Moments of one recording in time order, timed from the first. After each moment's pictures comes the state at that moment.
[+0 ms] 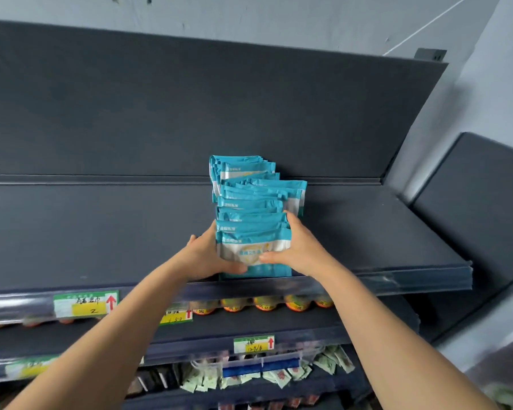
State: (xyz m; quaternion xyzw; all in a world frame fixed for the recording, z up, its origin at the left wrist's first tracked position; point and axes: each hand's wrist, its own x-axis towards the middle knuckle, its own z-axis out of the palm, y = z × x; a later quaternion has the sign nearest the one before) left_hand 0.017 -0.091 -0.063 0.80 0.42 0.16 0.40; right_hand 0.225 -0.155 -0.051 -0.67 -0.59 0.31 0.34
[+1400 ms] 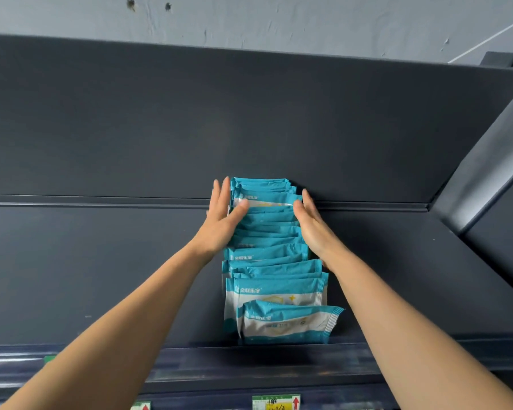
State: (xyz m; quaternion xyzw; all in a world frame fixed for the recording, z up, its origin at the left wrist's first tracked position) left_hand 0.038 0.022 -0.038 0.68 0.39 0.38 0.49; right_hand 0.231 -0.039 -0.024 -0.64 -0.53 0.38 0.42
